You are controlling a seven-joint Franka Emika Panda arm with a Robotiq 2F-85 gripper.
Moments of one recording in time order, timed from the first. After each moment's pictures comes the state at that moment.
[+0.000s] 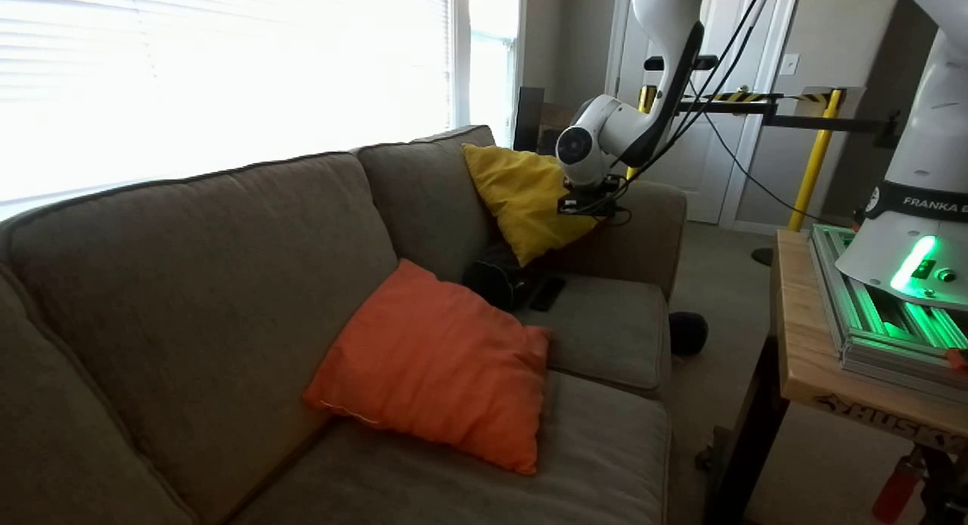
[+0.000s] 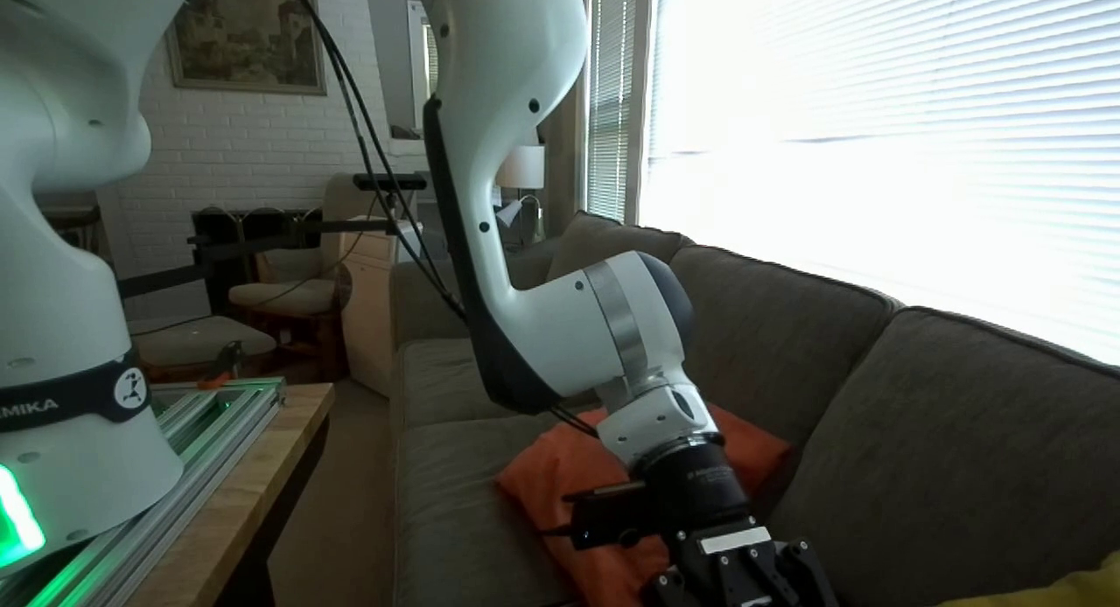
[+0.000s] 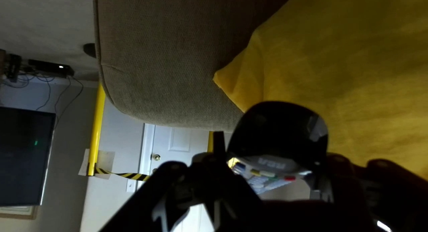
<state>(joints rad) -0.09 0.73 -0.08 -2.01 -1.64 2.17 2.63</state>
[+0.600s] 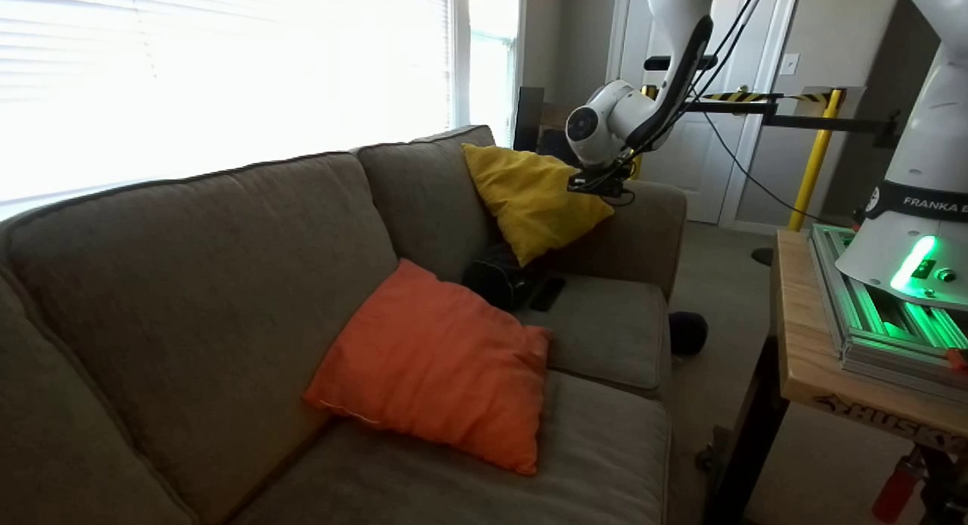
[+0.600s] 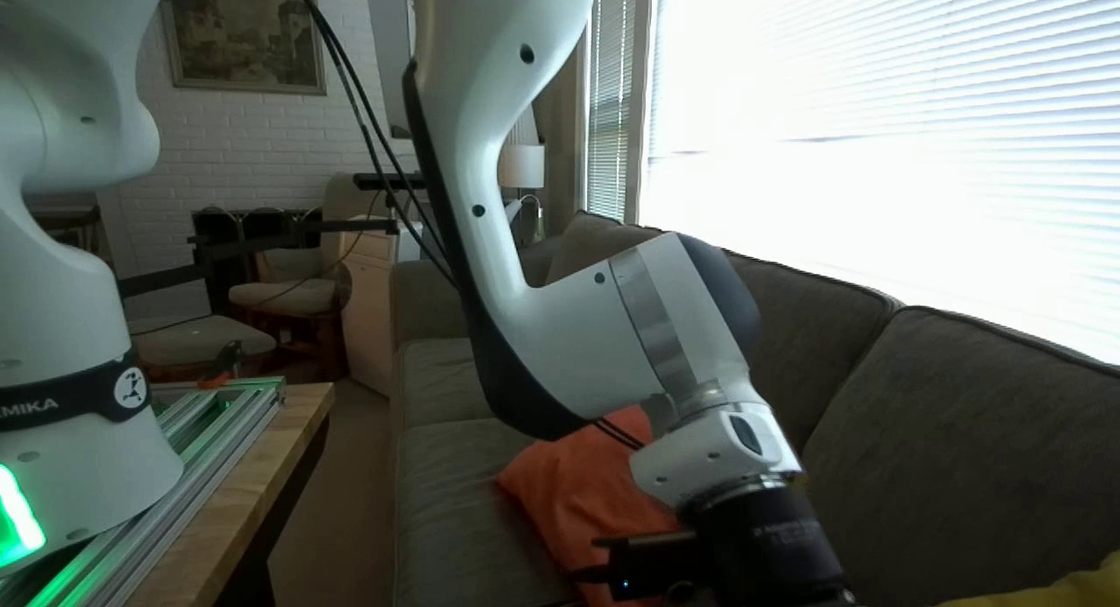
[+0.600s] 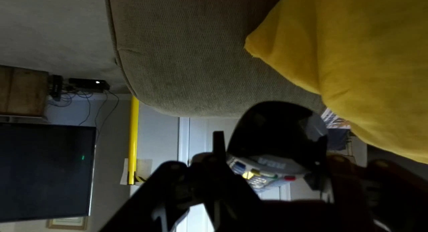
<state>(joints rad) -0.23 0.70 -0.11 -1.96 -1.60 2.23 2.60</state>
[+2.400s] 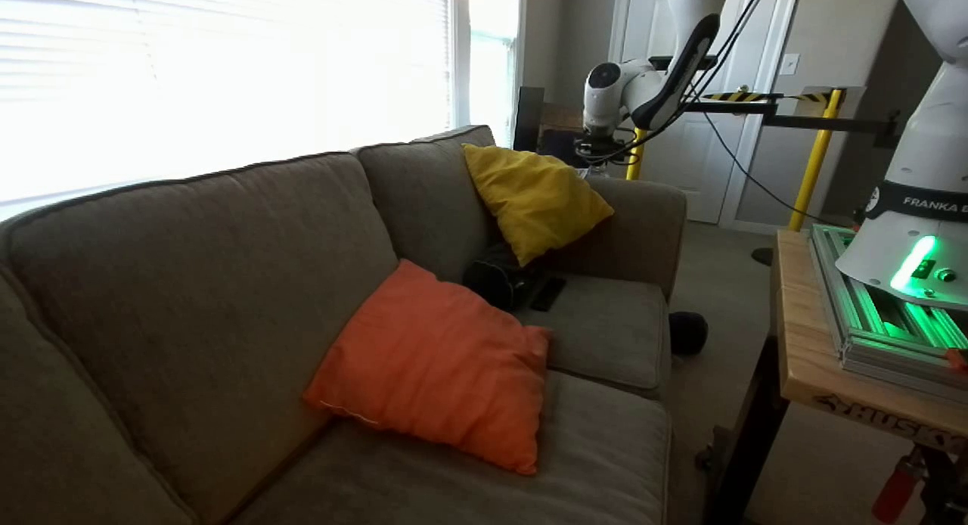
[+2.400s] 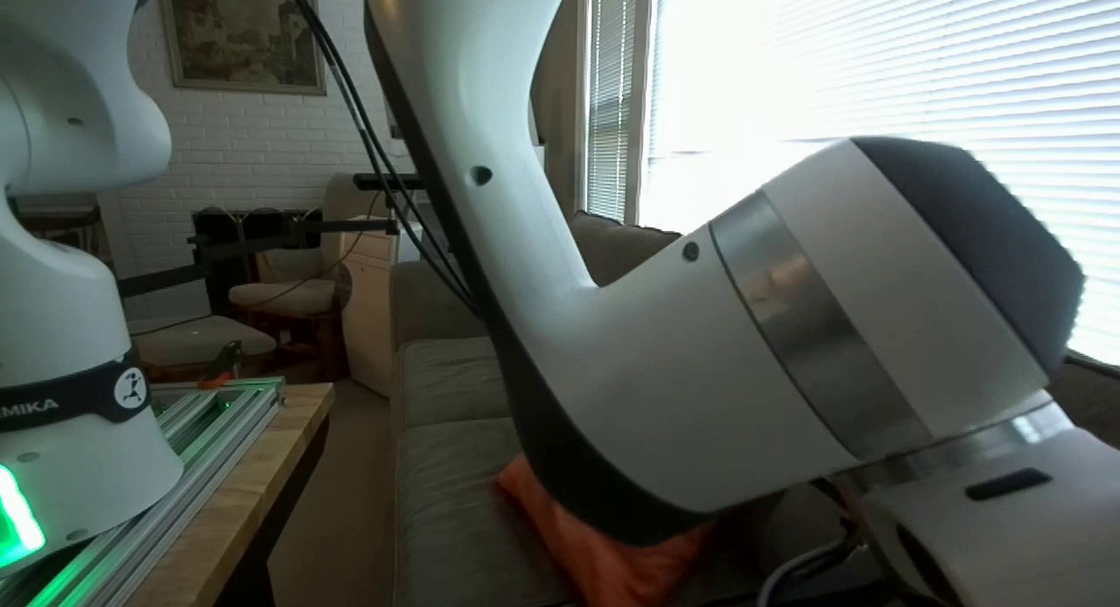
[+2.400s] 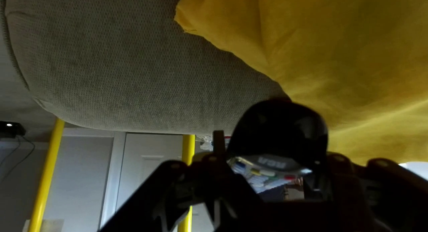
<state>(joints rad) -0.42 0.74 -0.17 -1.73 -1.48 2.71 2.13</state>
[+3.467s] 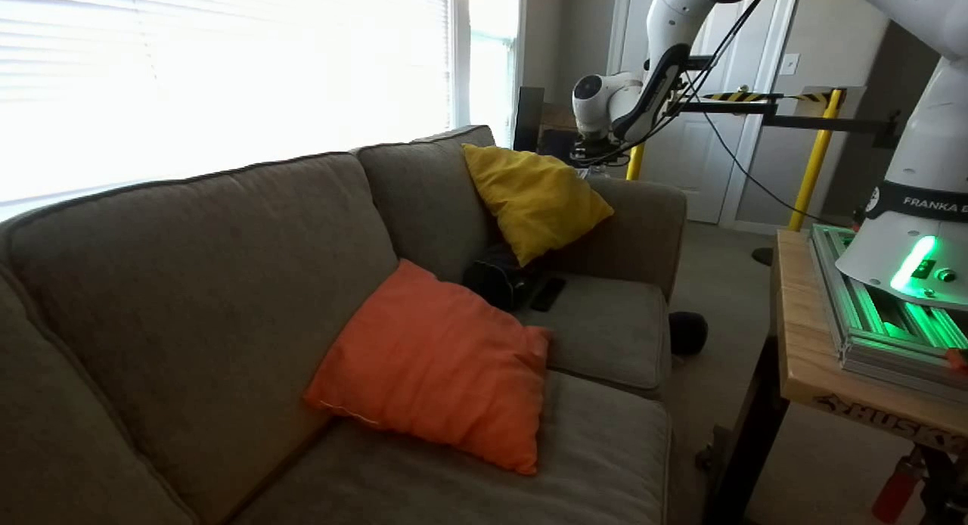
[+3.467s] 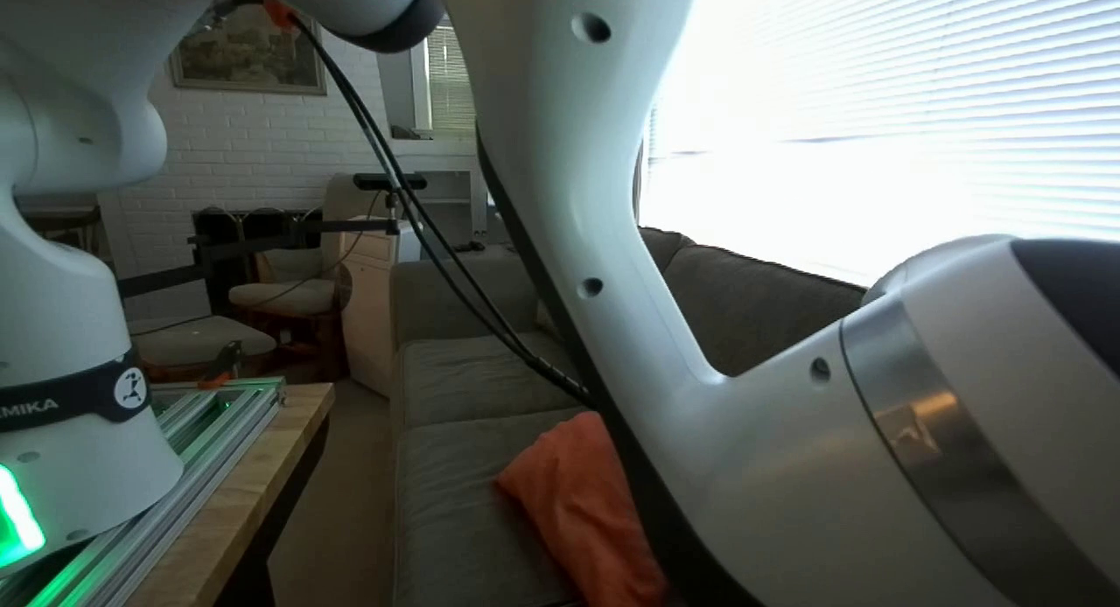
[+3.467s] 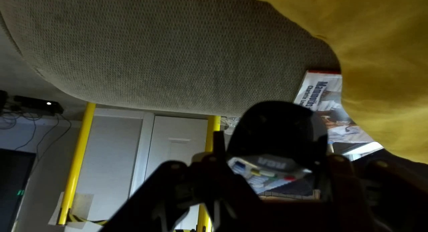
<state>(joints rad) -0.33 0.94 -0.34 -1.46 -1.18 2.65 1.92</state>
